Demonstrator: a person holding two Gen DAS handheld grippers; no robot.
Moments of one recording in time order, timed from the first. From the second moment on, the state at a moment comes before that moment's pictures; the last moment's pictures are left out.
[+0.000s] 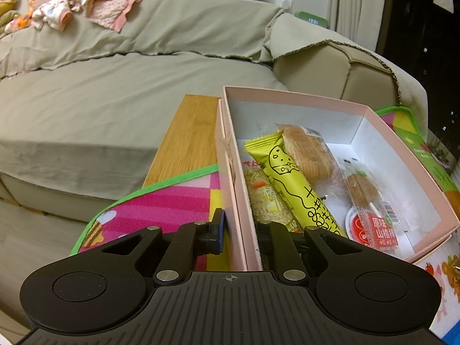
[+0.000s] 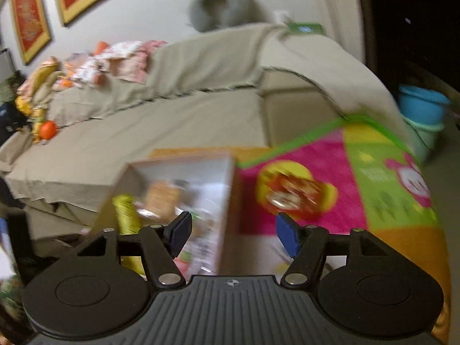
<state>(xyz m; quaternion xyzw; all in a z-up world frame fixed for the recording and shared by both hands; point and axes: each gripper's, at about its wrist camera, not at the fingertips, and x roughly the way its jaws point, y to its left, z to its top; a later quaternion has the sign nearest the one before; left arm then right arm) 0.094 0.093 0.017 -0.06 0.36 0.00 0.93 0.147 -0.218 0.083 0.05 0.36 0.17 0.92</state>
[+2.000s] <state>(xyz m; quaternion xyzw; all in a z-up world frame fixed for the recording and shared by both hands) 0.094 0.094 0.017 -0.05 0.36 0.00 0.93 0.227 -0.243 0.019 -0.03 0.43 0.13 0.89</state>
